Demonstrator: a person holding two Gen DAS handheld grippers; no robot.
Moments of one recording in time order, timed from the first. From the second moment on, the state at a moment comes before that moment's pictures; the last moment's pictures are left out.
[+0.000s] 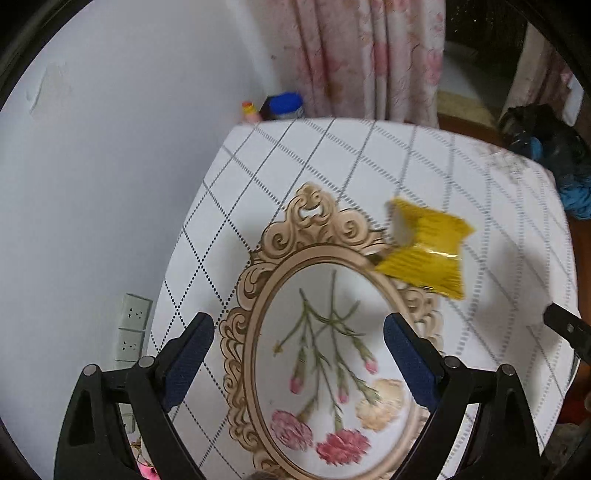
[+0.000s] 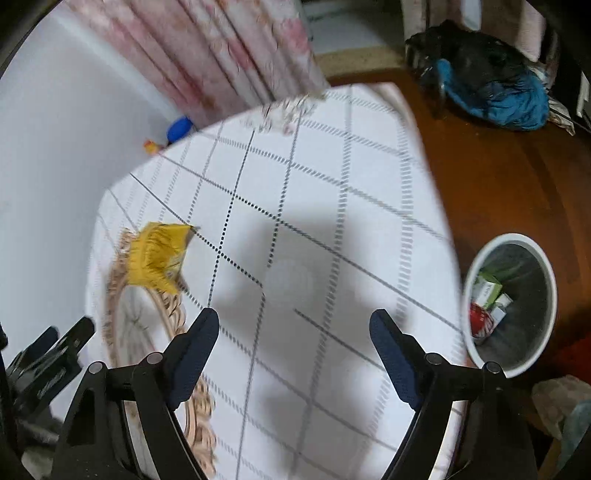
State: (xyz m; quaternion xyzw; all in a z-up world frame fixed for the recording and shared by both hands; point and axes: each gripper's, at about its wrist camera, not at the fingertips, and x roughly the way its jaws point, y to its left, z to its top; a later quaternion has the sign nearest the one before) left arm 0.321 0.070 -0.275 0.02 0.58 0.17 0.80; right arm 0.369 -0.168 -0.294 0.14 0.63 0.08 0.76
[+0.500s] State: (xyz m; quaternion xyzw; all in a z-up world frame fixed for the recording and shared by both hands) left arm 0.379 0.029 -0.302 -0.04 0.61 0.03 0.79; right arm 0.377 -0.184 -0.326 0.09 0.65 0.05 0.76
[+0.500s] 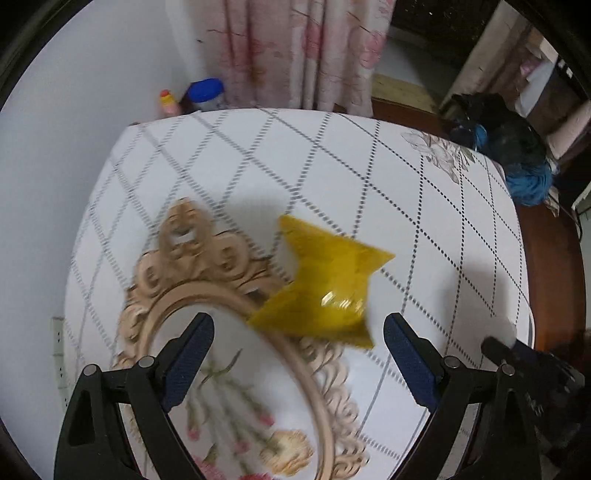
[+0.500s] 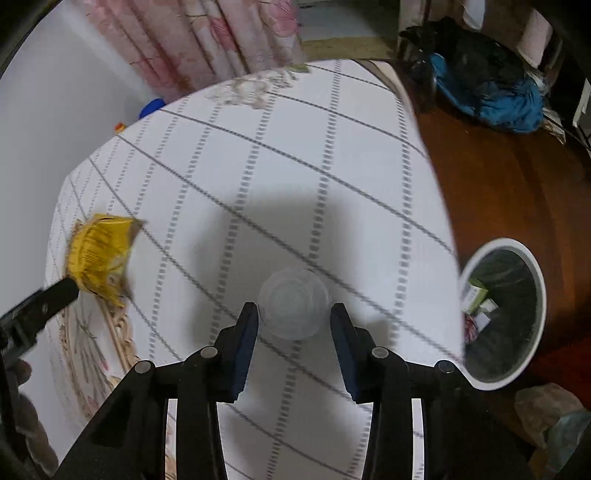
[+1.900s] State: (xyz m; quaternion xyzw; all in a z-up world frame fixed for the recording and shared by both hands) left arm 0.267 -0.045 -0.155 0.00 0.47 0.00 0.88; right arm 0.290 -0.235 -0.183 0.12 0.52 0.08 0.84
